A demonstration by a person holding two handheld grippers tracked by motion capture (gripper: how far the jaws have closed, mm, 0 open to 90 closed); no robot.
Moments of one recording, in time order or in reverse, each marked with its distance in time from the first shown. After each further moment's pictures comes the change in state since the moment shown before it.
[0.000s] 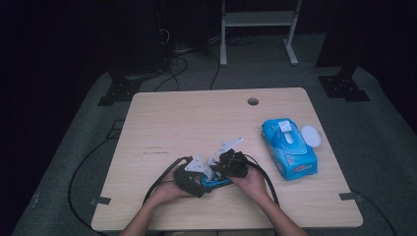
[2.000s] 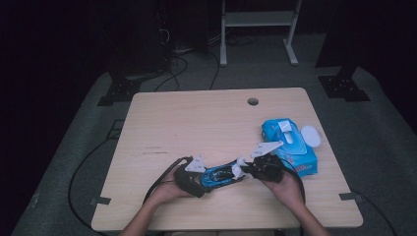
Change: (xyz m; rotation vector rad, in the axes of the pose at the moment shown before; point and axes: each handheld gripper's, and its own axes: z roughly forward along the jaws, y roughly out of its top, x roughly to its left) left arm 0.000 0.000 0.000 0.005 0.002 0.011; right arm -0.018 -0.052 -0.082 -0.024 -0.101 0.029
